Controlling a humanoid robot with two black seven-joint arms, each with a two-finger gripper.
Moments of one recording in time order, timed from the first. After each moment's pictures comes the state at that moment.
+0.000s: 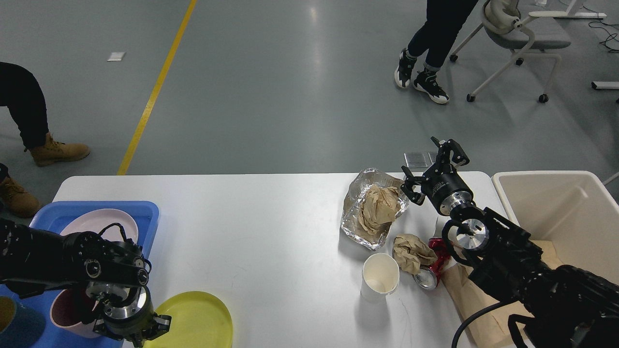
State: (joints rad) left arm -1.29 0.40 0.91 -1.27 0.26 -0.38 0.51; right arm 0.79 -0.01 0.58 0.14 0.13 0.44 0.28
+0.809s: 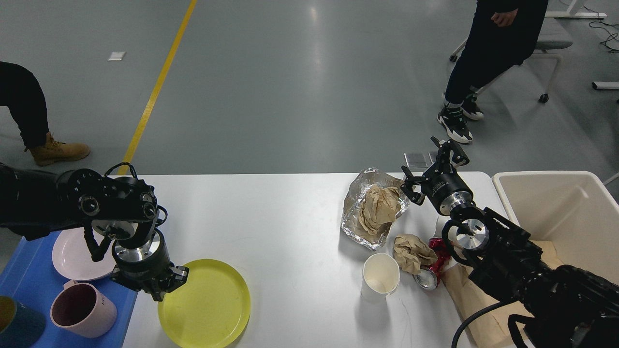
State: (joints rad) left arm -1.56 0.41 0.88 -1.28 0.17 -0.61 0.51; right arm 0.79 -0.01 0.58 0.14 0.13 0.44 0.28
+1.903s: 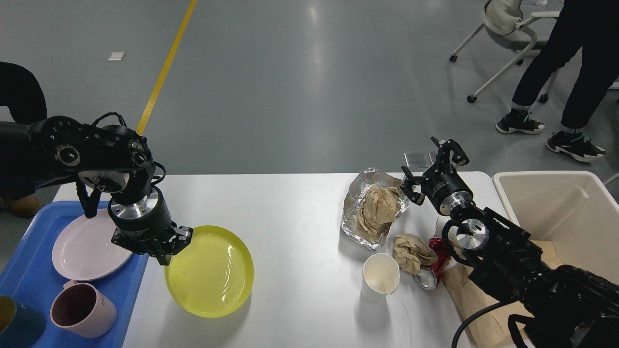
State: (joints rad) left arm -1.72 0.44 0.88 -1.28 0.10 -0.70 0.51; right arm 0.79 -0.01 0.58 0.14 0.13 0.44 0.28
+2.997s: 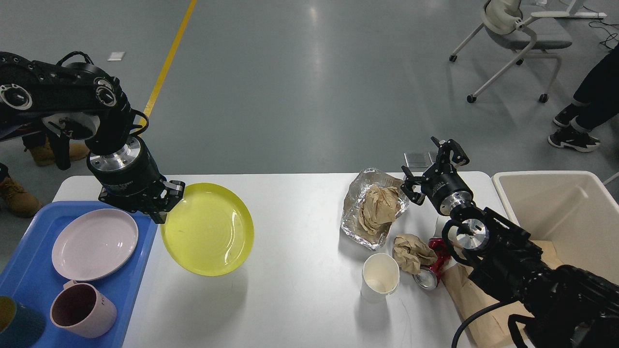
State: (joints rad) left arm -1.90 0.51 0.89 -1.27 0.05 -0.78 0.51; right arm 0.79 -0.01 0.58 0.14 0.13 0.44 0.28
